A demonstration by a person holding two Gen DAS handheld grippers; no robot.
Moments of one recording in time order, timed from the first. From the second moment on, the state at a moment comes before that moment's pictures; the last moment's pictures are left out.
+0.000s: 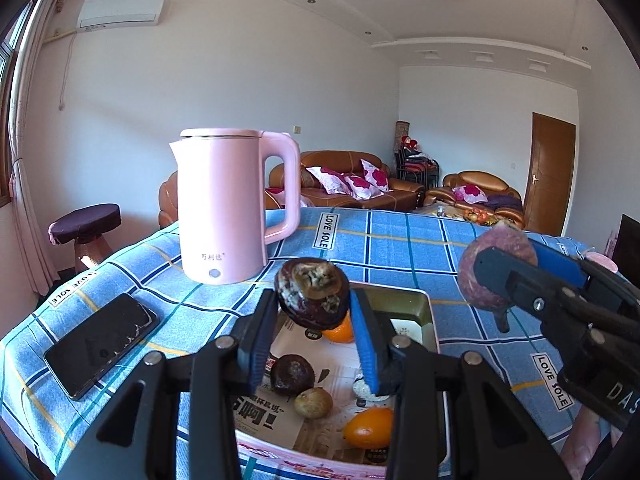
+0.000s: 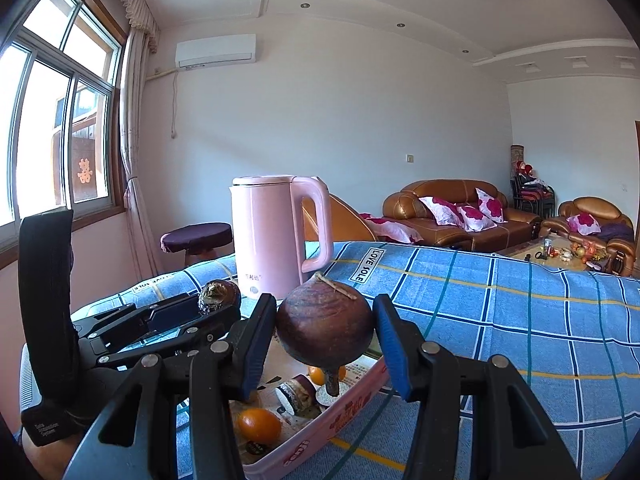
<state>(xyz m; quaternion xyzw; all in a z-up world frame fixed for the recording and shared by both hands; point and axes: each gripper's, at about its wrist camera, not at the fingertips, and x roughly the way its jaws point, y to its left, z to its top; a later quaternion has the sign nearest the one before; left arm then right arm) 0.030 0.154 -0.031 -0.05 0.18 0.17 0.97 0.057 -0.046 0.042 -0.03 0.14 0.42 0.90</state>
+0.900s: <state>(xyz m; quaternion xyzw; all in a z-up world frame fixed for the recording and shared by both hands) 0.041 0.181 -0.049 -0.06 0.22 0.19 0.96 0.076 -0.010 0.022 -0.03 0.19 0.43 0.88</state>
